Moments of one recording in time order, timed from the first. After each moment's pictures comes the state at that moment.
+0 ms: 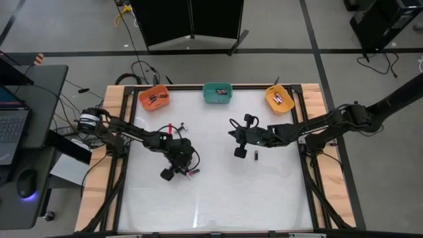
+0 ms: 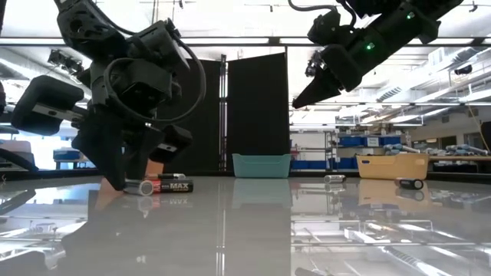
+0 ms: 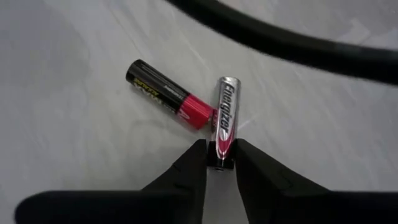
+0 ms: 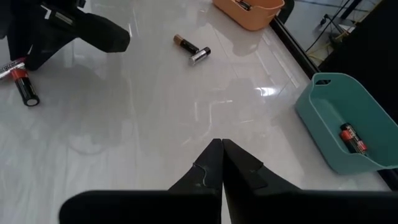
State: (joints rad) left arm -0.08 1.61 0.65 -0.07 0.44 0.37; right arm 0.08 1.39 0.72 0.04 0.45 0.02
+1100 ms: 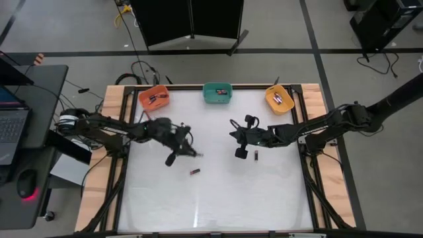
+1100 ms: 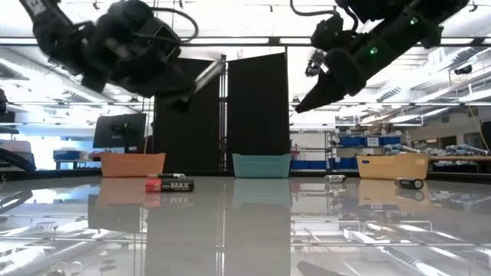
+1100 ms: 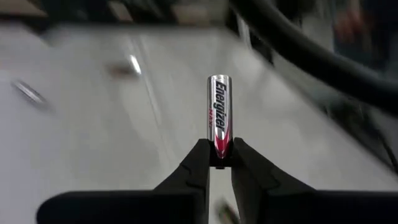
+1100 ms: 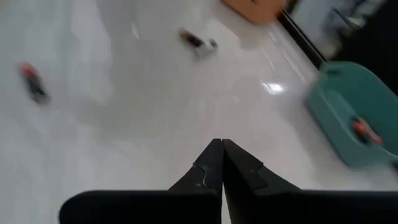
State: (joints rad) left arm 0.12 1.34 0.44 0.57 0.52 0.00; right arm 0.08 1.39 0.70 0.04 0.44 0.05
